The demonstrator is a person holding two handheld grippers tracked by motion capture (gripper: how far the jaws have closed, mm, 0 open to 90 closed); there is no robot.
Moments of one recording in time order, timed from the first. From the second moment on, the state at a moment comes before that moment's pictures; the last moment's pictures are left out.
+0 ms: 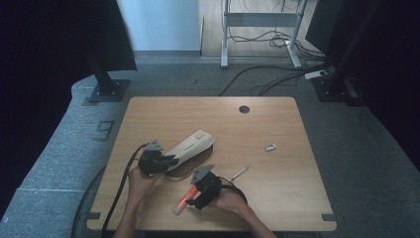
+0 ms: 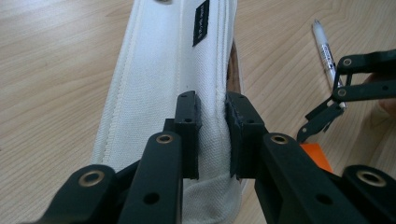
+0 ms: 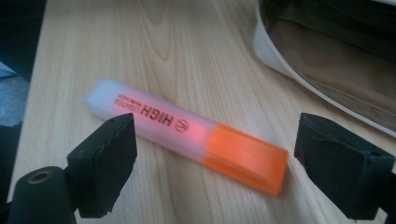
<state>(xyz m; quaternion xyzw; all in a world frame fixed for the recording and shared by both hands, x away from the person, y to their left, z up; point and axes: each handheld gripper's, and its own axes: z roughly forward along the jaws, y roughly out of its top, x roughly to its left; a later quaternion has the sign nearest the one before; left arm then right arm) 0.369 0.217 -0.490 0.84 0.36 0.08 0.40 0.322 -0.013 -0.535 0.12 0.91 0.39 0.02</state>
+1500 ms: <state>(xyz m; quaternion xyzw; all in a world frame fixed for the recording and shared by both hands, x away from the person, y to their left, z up) 0.369 0.217 -0.491 0.84 0.35 0.07 0.40 0.325 -0.021 -0.534 0.10 0.92 0.38 0.01</state>
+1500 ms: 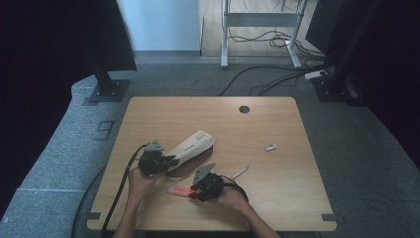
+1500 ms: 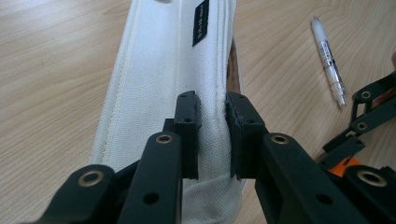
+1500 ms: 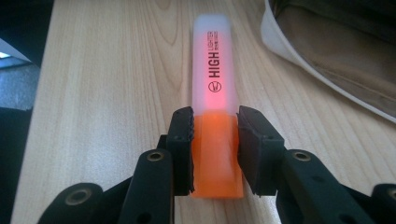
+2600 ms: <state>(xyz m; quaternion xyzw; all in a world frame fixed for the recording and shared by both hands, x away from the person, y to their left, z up) 0.367 0.218 -0.487 0.83 0.36 0.09 0.41 0.338 -0.058 -0.501 0.15 0.90 0.42 0.03</state>
